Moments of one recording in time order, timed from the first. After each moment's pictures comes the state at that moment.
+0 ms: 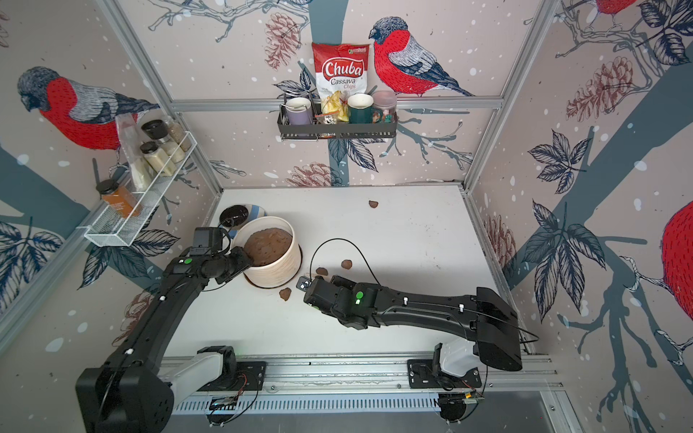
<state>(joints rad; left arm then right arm) 0.01 1.10 0.88 -0.77 0.15 -0.59 1.32 1.44 1.09 -0.63 0.51 -0.14</state>
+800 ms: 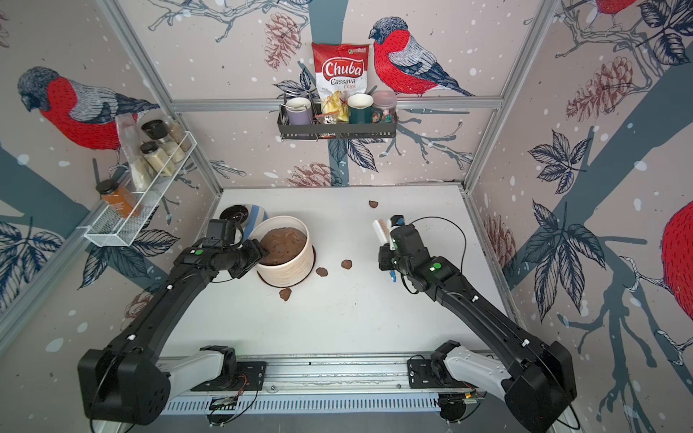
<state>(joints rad) -0.10 1.15 0.98 -0.78 0.20 -0.72 0.49 1.08 0.82 -0.49 0.05 0.48</state>
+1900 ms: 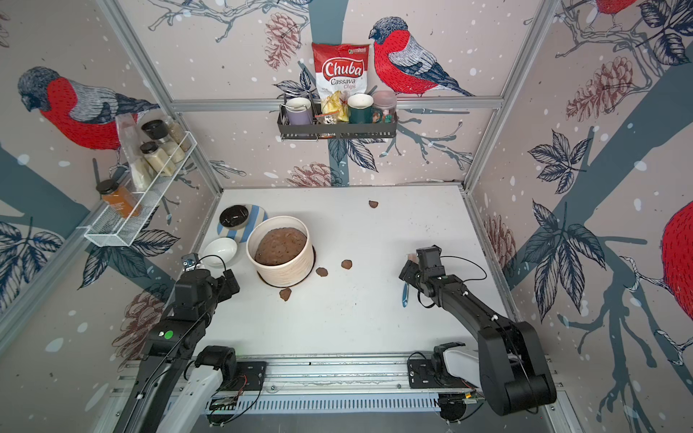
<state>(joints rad) -0.10 0.48 0.58 -0.70 -0.37 -0.30 0.30 1.12 0.52 -0.27 0.08 0.65</state>
